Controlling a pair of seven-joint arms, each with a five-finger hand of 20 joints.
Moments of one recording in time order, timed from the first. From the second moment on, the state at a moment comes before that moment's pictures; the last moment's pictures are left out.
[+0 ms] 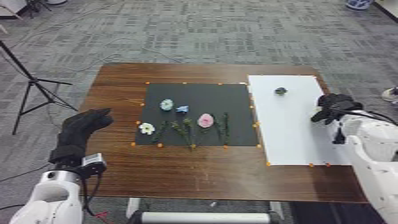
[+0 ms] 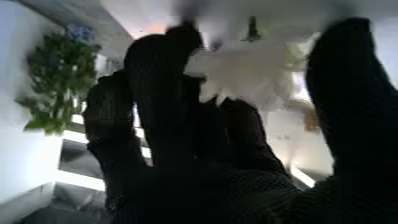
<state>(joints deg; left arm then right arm) 123.2 -53.8 -93.9 -117.8 56.1 21.2 10.0 -83.1 -54.9 89.3 -83.7 -158.5 -16.5 0.2</state>
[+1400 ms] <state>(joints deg) 122.5 -54.0 -93.8 -117.9 56.1 21.1 10.1 -63.9 -65.4 59.2 -86.1 -144.6 -7.8 -3.6</state>
